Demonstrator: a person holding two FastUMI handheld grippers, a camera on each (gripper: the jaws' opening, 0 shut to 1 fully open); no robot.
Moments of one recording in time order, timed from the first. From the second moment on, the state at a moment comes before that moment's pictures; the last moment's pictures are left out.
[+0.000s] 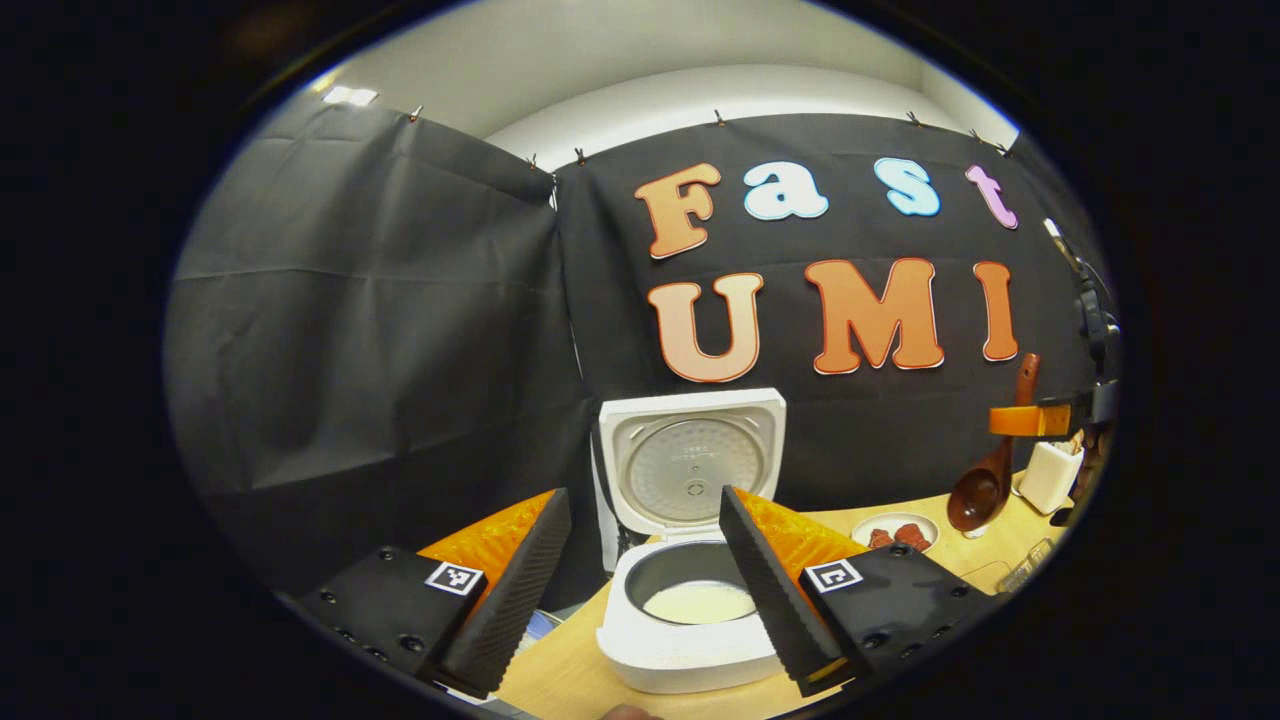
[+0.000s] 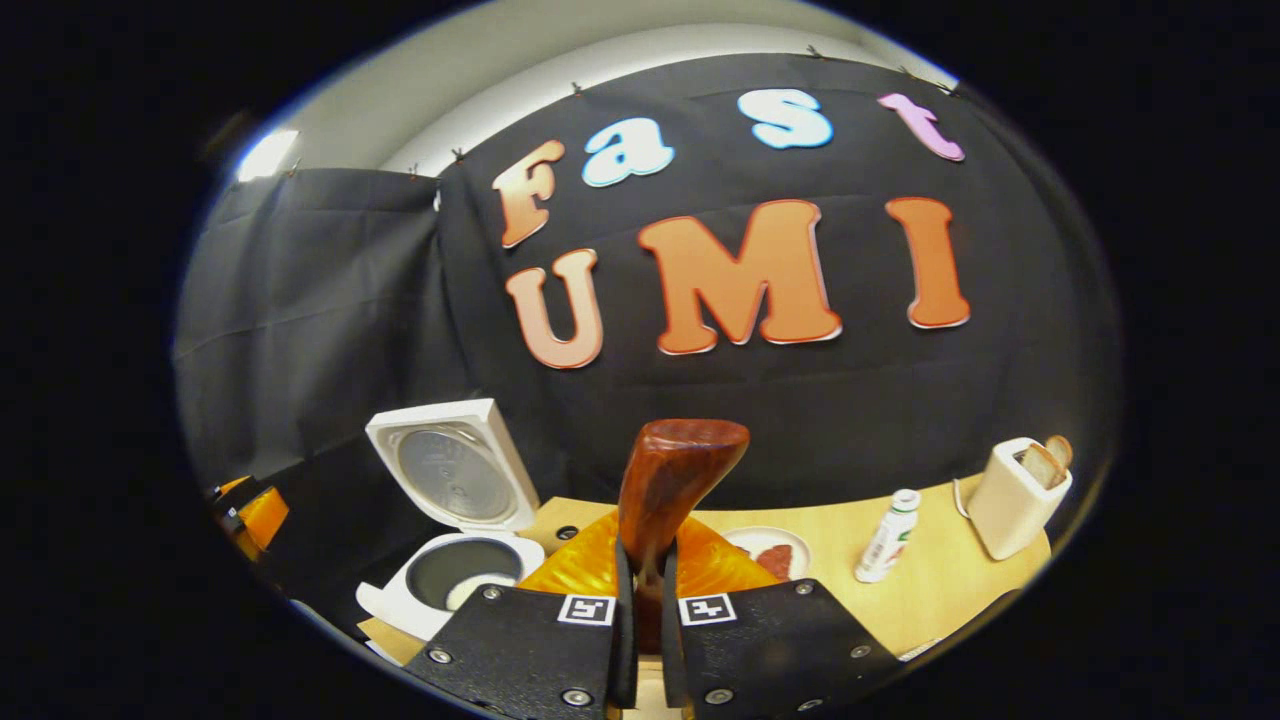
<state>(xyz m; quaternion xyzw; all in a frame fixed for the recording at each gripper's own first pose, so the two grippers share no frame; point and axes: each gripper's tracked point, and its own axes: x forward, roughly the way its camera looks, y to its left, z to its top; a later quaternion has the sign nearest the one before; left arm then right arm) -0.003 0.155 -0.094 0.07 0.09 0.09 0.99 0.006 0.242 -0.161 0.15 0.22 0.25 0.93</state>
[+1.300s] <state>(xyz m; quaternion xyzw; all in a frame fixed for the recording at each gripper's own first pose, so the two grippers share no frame) 0.039 0.047 -0.067 0.10 0.09 0.05 0.99 -0.051 0.019 -0.388 0.22 0.35 0.08 0.91</state>
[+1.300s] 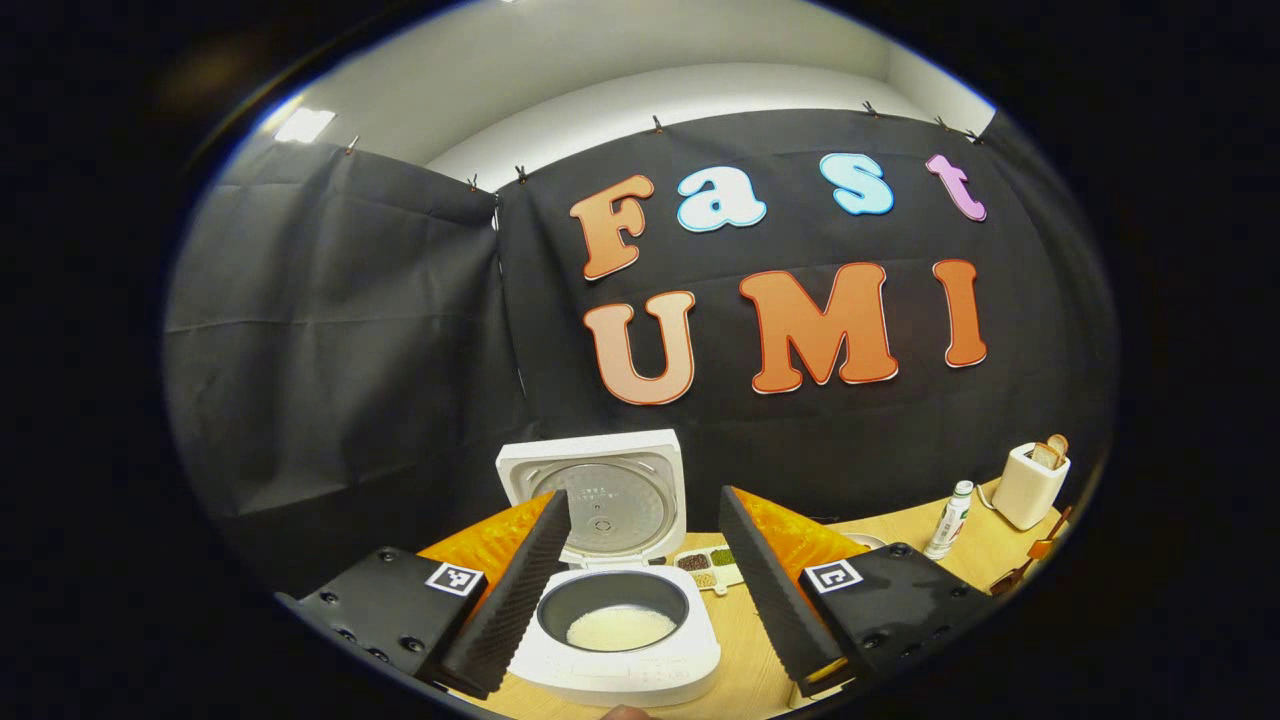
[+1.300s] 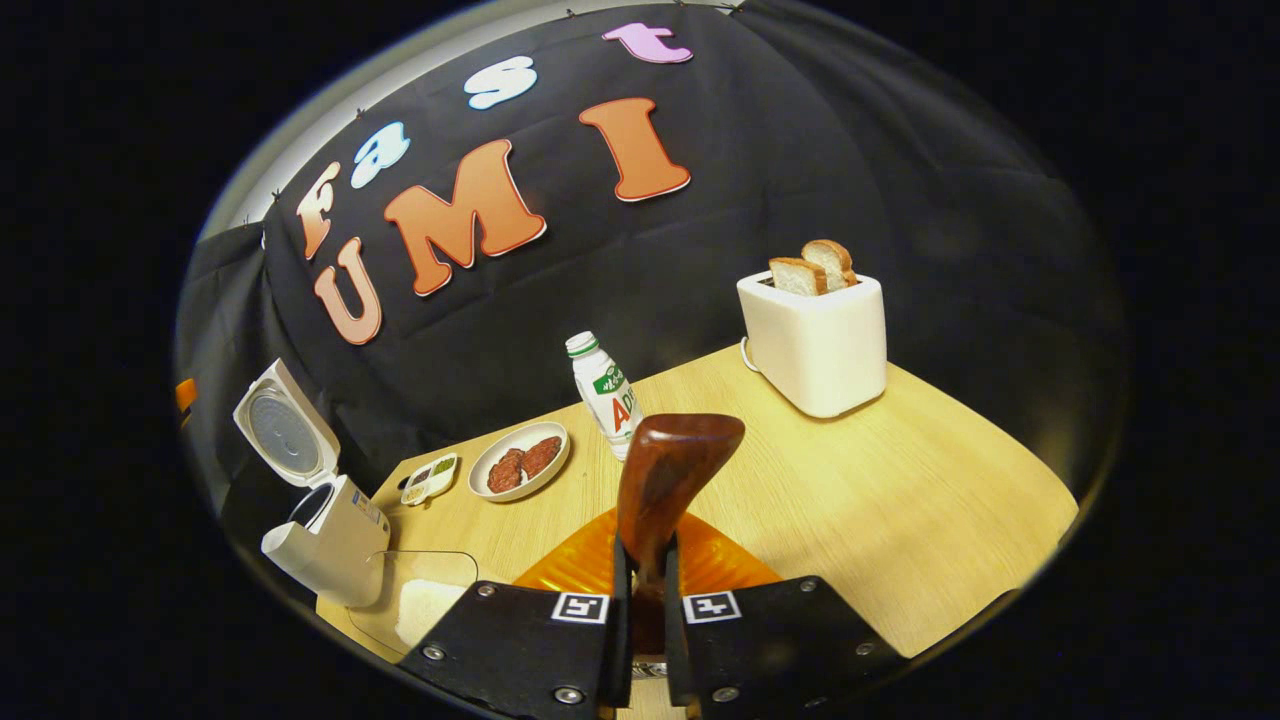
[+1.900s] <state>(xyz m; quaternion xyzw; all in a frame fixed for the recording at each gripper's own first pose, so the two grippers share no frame) 0.175 0.105 -0.042 0.01 0.12 0.05 0.99 -0.070 -0.033 -0.364 0.20 0.38 0.01 0.90</state>
